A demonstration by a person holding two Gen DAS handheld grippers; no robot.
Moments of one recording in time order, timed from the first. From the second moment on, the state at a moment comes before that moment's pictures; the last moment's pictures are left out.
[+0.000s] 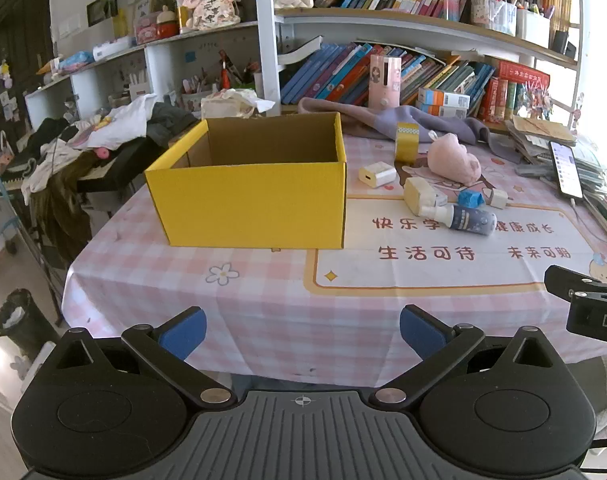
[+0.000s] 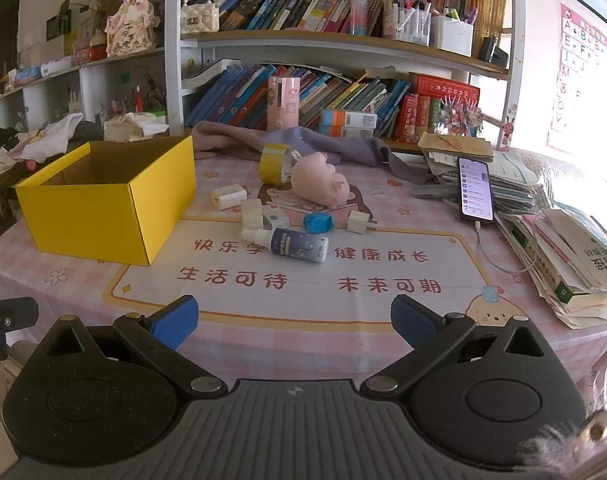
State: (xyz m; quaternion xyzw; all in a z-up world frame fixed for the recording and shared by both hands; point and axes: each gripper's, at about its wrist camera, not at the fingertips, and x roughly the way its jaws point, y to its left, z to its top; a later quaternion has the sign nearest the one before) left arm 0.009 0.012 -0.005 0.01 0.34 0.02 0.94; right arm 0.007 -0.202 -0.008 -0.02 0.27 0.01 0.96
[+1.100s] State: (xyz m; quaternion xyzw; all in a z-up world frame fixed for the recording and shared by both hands) left arm 0.073 -0.008 -0.027 0.01 0.38 -0.02 0.92; right arm 0.069 -0.219 -0.022 -0.02 0.32 0.00 0.95
